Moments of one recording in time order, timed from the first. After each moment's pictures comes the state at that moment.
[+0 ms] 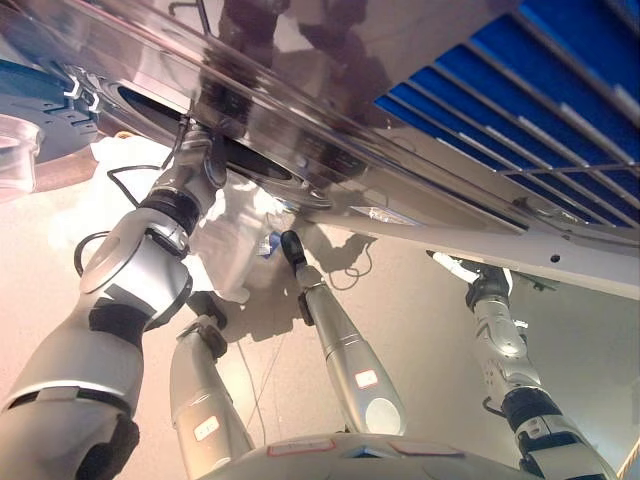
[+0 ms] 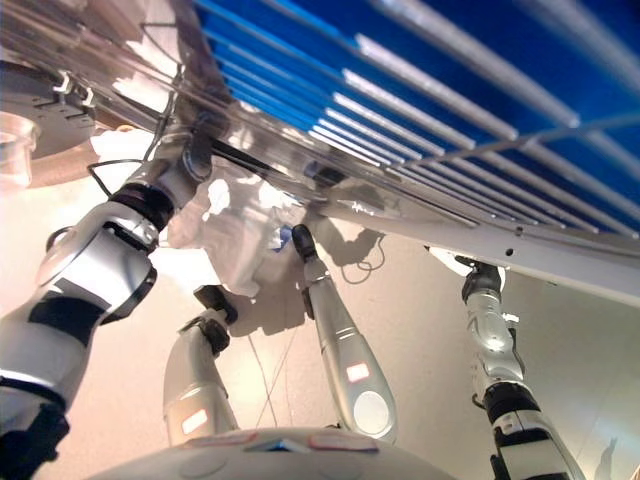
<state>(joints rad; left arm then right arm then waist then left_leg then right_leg) -1.18 0.45 -0.77 1.19 0.33 -0.05 0.54 -0.10 -0.45 0.13 0.67 0.51 -0.35 -0.19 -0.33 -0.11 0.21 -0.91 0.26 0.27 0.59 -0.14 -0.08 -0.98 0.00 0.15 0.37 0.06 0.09</state>
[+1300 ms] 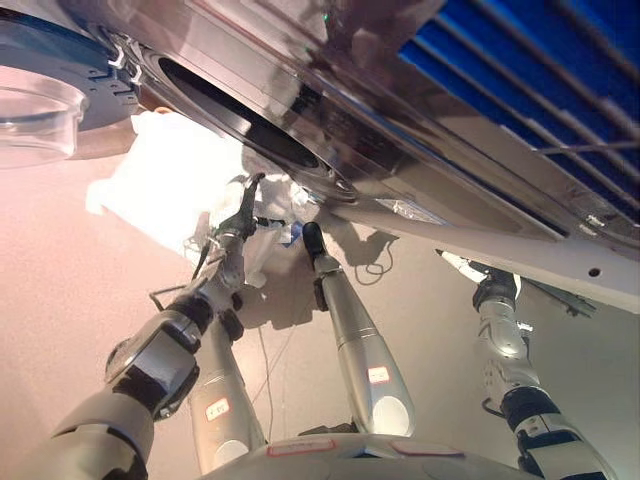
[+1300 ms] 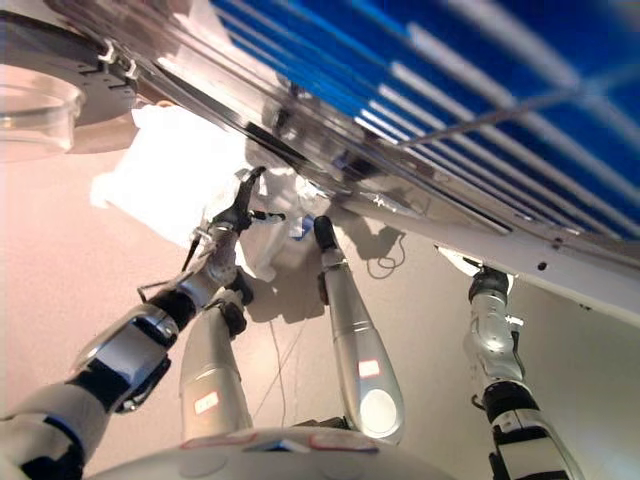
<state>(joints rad) -0.61 0.31 -0.57 1.05 0.06 -0.22 0.50 -0.11 -0.44 0.14 0.74 0.51 -0.39 -0.26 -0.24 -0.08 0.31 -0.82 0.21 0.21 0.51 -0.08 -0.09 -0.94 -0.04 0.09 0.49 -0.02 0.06</state>
